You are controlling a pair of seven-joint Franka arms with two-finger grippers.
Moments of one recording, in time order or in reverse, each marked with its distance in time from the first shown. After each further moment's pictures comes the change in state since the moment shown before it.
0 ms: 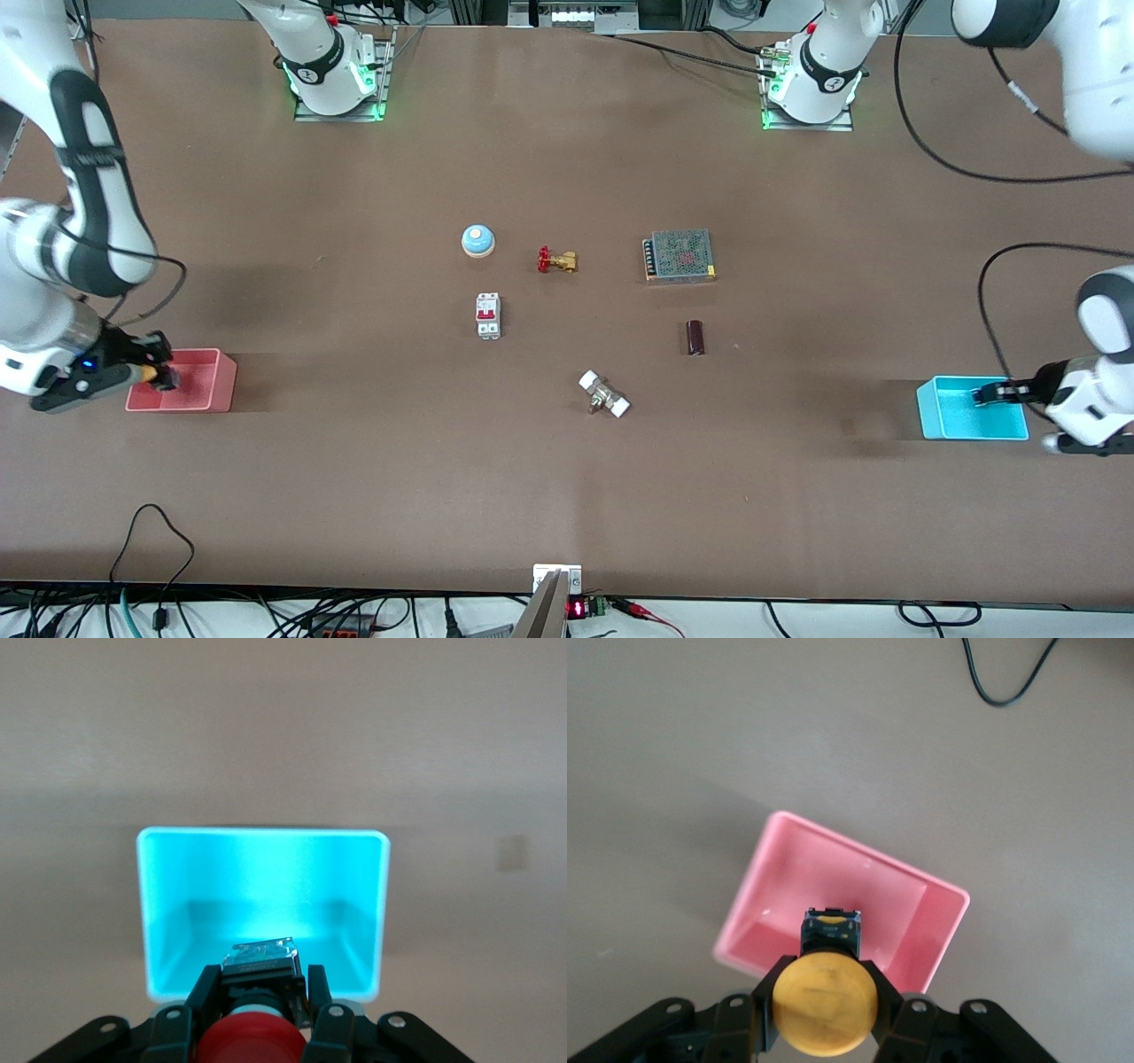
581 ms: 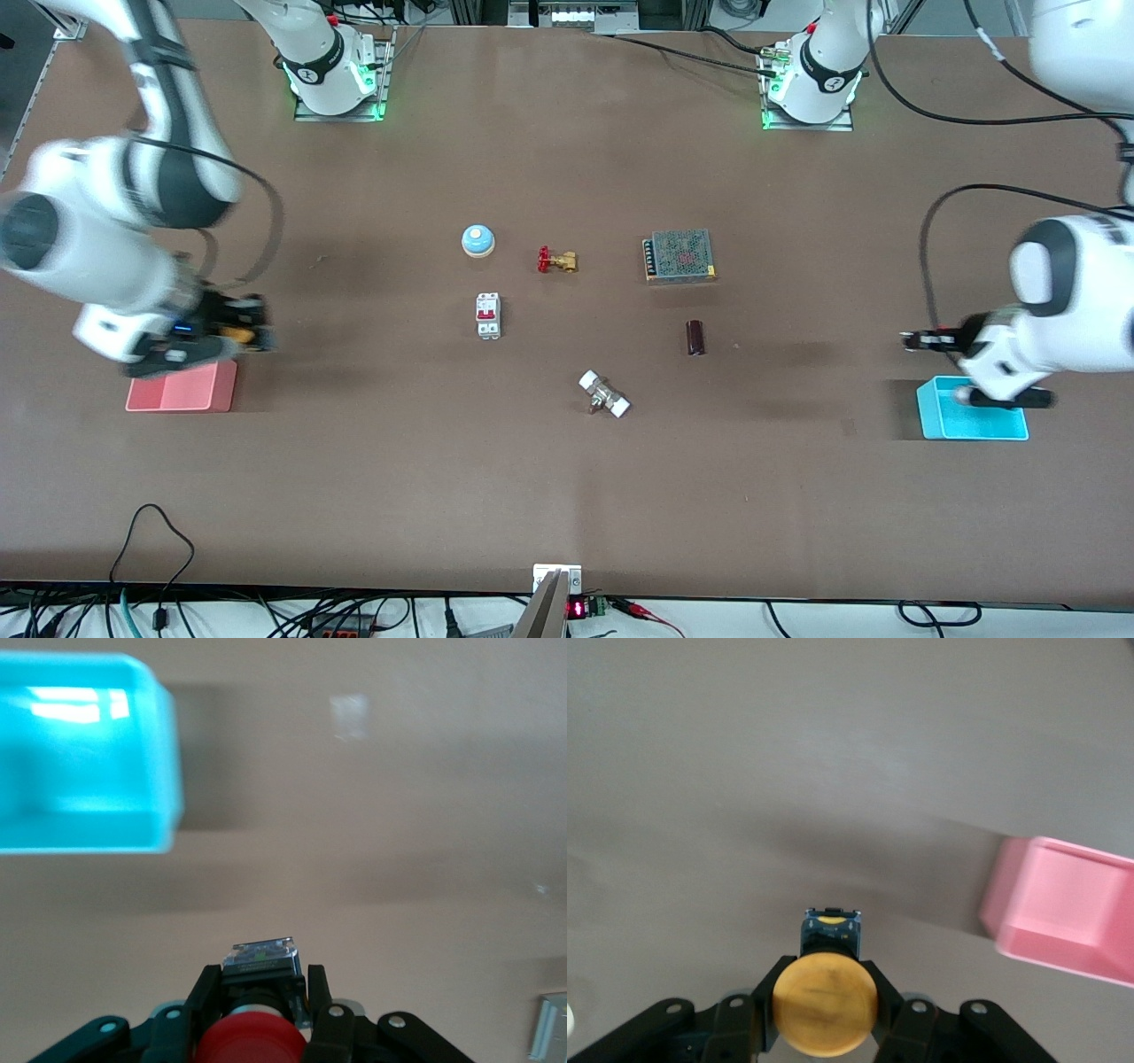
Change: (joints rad) left arm -0.187 -0.201 -0.021 -0.327 -0.001 -0.041 -0.182; right arm 0.219 -0.096 0.113 -0.094 -0.001 -0.073 0.508
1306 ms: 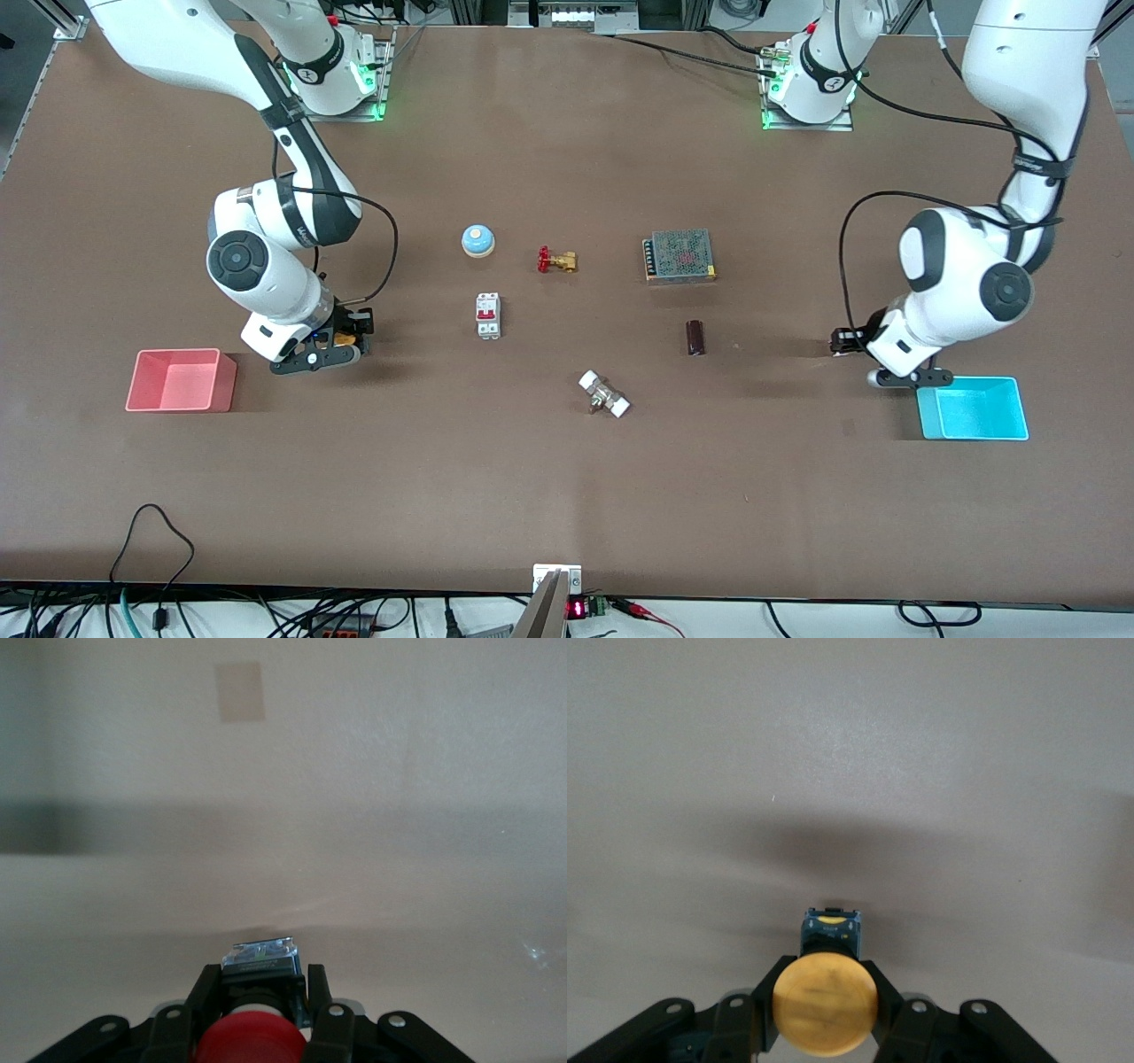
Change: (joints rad) left arm -0.028 -0.020 -0.070 -0.354 -0.064 0.522 -0.062; right arm 0.118 0.113 0.000 -0.144 -0.047 0.245 0.227
